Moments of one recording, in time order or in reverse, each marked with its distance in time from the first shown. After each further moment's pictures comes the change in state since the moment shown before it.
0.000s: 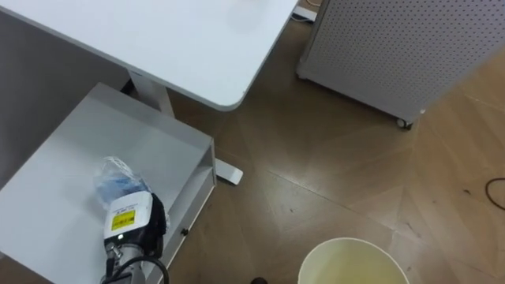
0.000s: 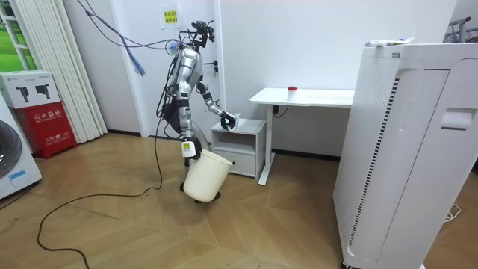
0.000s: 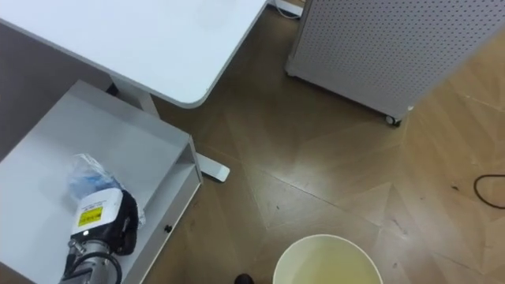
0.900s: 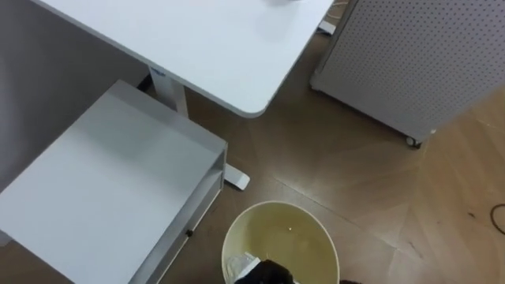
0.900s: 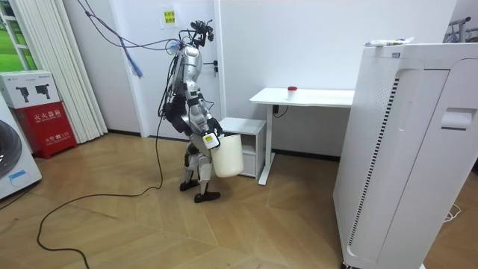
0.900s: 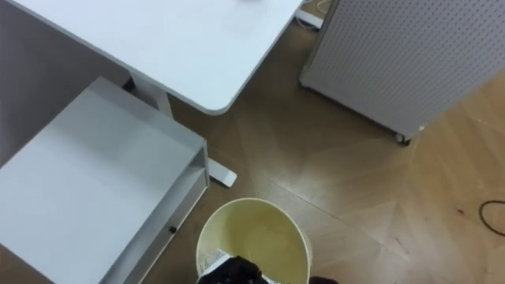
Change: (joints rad) left arm 0.243 -0.204 -0.343 -0.343 -0.979 -0.082 -0.702; right arm -0.089 0.106 0.152 -0.076 -0.151 -0.115 0.039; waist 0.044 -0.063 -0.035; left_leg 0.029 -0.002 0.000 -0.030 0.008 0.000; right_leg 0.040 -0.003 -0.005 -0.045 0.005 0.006
